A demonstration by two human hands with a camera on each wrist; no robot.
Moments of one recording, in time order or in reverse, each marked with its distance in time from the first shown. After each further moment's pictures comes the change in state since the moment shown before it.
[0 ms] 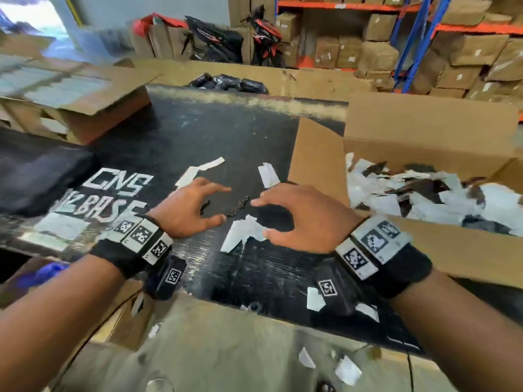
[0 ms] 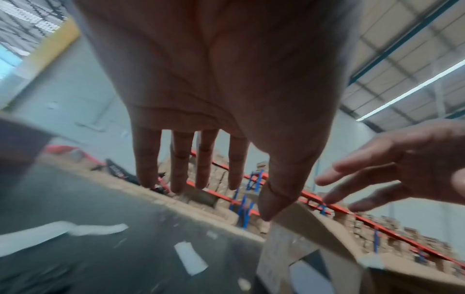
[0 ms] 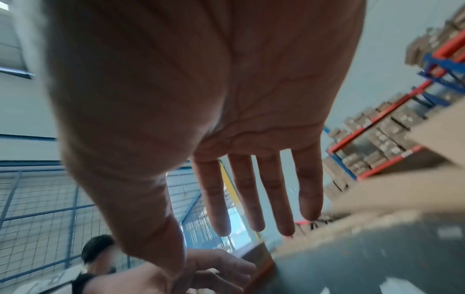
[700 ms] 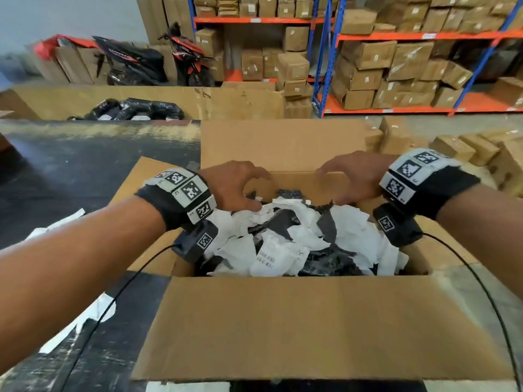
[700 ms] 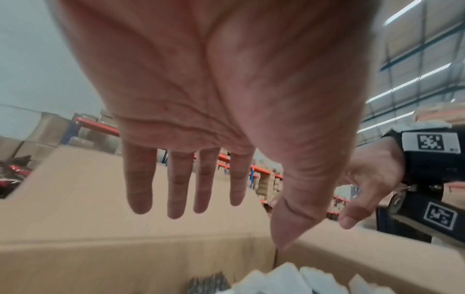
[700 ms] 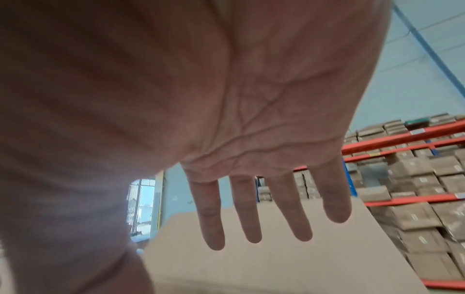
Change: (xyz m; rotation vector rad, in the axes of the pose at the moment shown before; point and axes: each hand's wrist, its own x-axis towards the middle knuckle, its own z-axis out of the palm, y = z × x) left_hand 0.314 0.335 0.078 0.228 -0.300 0.338; right_hand -0.154 0.339 -0.245 -0.394 -0.282 0.631
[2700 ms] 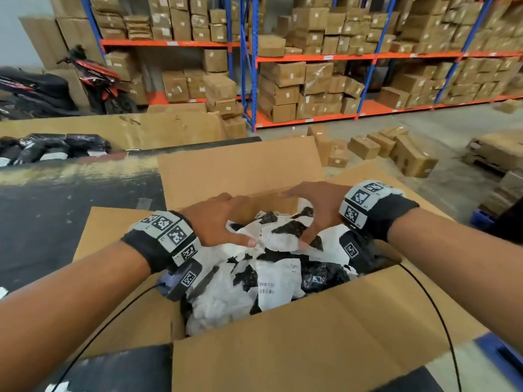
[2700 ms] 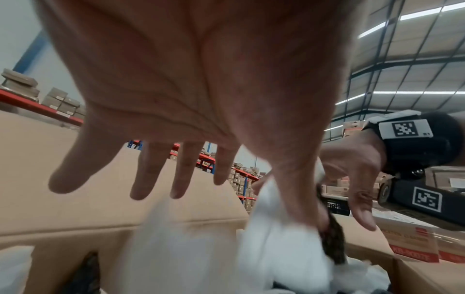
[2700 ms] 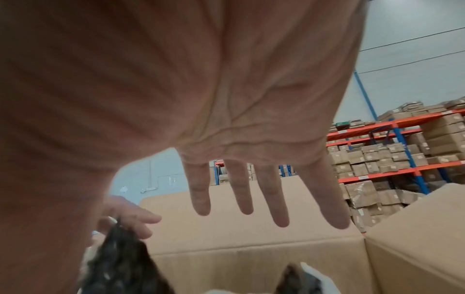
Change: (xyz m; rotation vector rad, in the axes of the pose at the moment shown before) left_hand 0.031 -0.045 0.015 -0.018 -0.060 0.199; right_hand -0.005 -0.044 0.005 0.194 -0.059 0.153
